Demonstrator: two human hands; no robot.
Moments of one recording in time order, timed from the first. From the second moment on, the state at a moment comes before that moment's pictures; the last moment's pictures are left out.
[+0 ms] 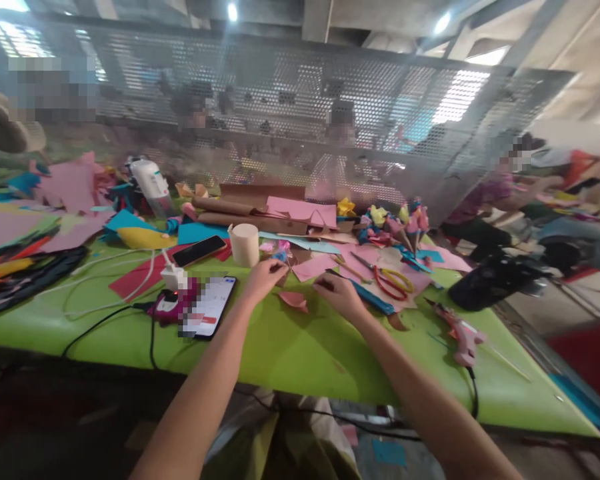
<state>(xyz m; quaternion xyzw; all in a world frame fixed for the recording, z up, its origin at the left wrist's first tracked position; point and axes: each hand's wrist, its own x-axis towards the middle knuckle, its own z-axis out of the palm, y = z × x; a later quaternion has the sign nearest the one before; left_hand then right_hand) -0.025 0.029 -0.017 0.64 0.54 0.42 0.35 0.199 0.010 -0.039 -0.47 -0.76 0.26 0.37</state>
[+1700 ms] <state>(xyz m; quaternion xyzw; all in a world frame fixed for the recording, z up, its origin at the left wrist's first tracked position) -0.014 0.018 -0.002 0.72 0.55 0.32 0.28 0.164 -0.032 -0.026 -0.32 -0.92 0.09 0.22</state>
